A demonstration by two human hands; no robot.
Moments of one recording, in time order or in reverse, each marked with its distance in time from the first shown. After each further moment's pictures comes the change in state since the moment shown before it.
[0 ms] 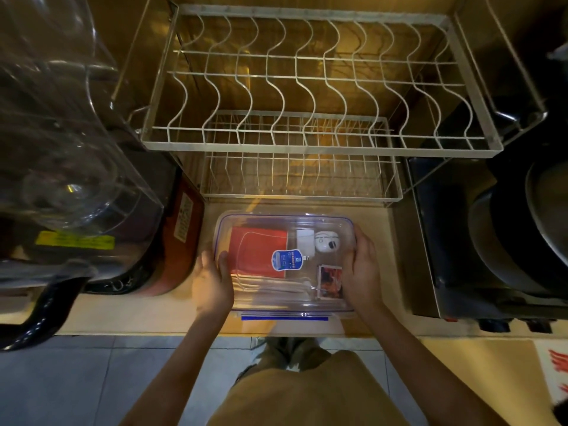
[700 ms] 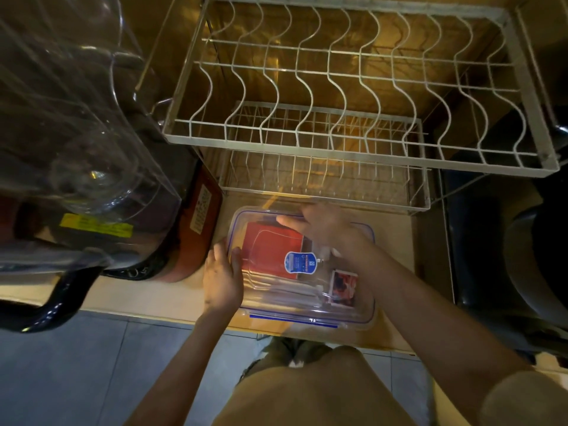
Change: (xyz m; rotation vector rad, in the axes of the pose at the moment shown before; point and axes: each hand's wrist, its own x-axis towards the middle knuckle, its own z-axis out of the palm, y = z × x) left_hand 0.002 0.002 0.001 -0.008 0.009 -0.019; right_hand 0.101 -0.072 0.058 -0.804 -0.695 -0.341
